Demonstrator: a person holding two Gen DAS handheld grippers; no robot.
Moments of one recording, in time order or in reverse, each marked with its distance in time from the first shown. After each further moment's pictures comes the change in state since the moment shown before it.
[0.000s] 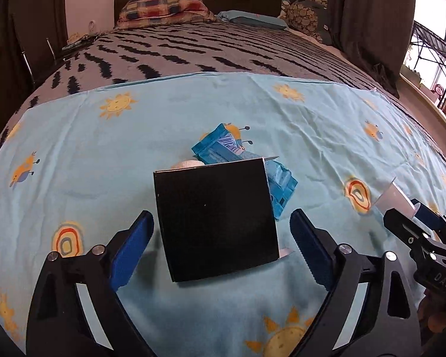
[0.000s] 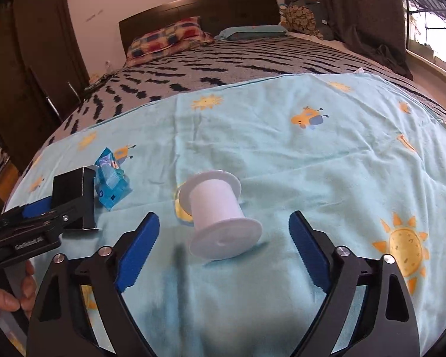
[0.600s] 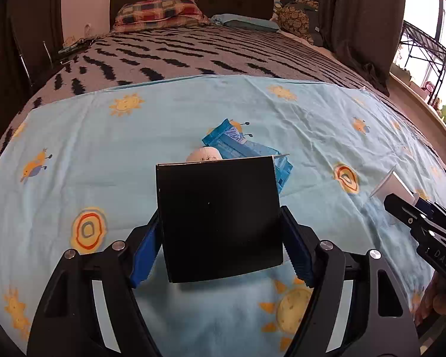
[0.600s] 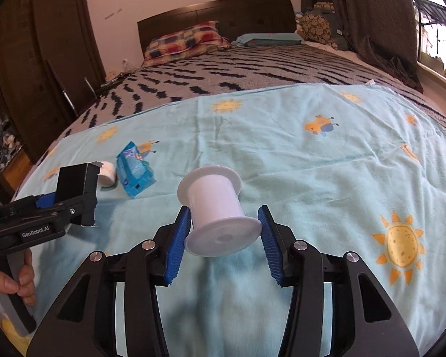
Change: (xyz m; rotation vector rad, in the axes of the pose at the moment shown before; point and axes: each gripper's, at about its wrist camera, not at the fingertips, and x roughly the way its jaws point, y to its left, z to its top) left arm -0.040 0.014 -0.017 0.024 -0.031 -0.031; right arm -0.037 0.011 -0.012 -0.058 -0.048 0.058
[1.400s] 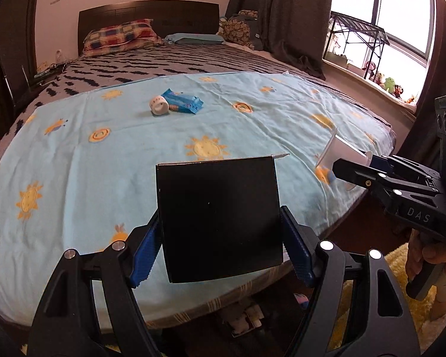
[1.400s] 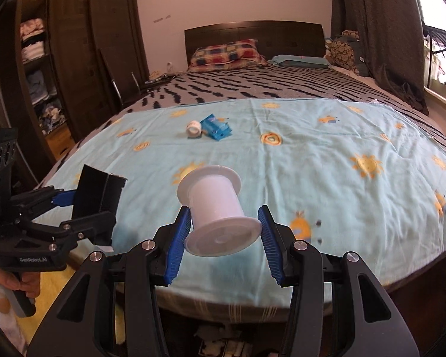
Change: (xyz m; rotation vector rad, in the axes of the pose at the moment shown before) left arm -0.151 -0.035 -0.163 0.140 -0.080 -0.180; right arm -0.152 0.047 -0.122 -0.121 -0.059 0.100
